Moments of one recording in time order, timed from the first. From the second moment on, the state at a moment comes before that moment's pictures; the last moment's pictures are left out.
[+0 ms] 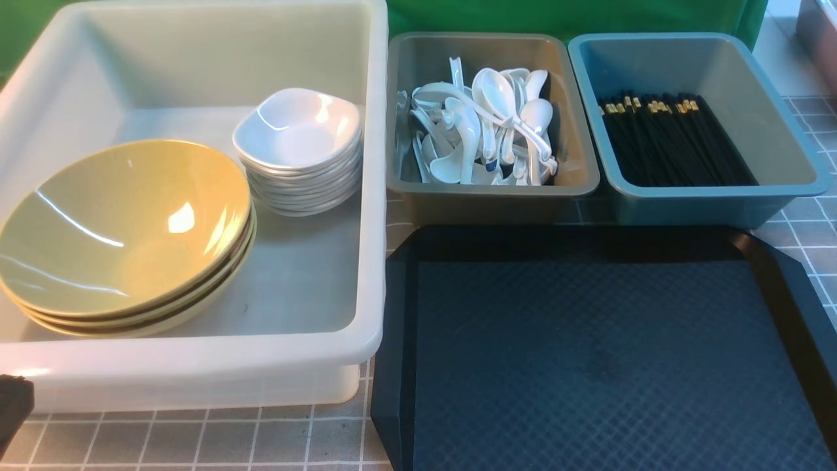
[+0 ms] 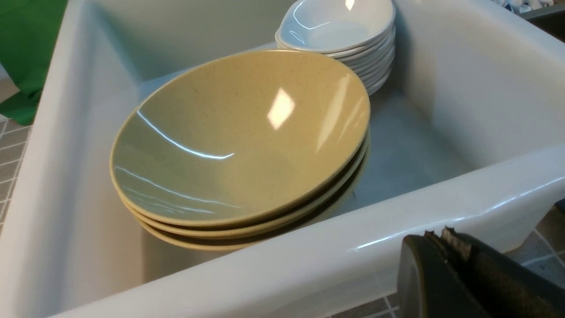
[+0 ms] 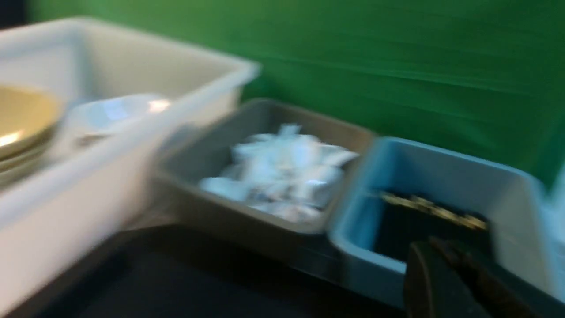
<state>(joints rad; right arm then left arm) 0.26 0.39 -0.33 -0.17 -0.04 0.11 -0.01 0.14 -0.42 -0.19 0.74 0.41</state>
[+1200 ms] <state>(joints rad) -0.08 -0.01 0.01 -0.19 0.25 0.28 -0.01 0.14 -0.42 -0.20 0.74 0.41</state>
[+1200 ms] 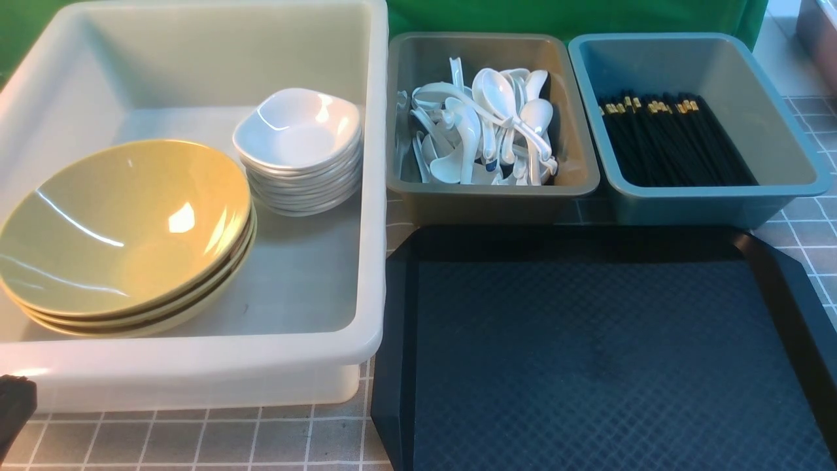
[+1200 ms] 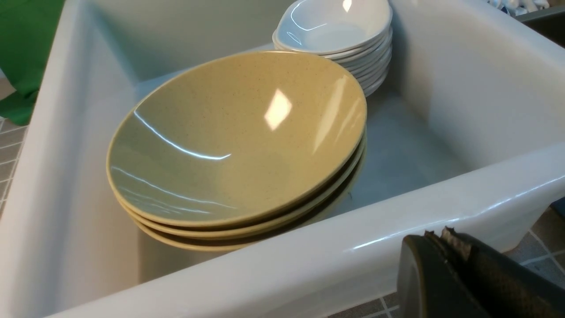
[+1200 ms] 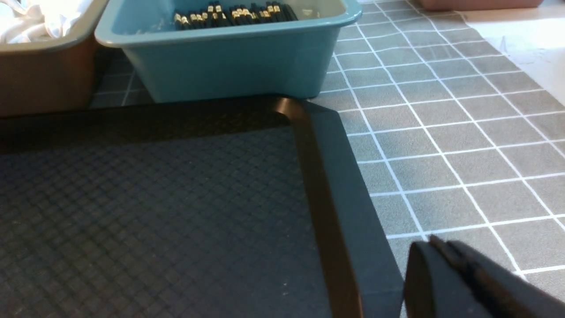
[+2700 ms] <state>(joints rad) -0.08 -0.01 0.01 -0.19 0.25 0.28 0.05 -0.01 0.03 -0.10 0.31 0.17</state>
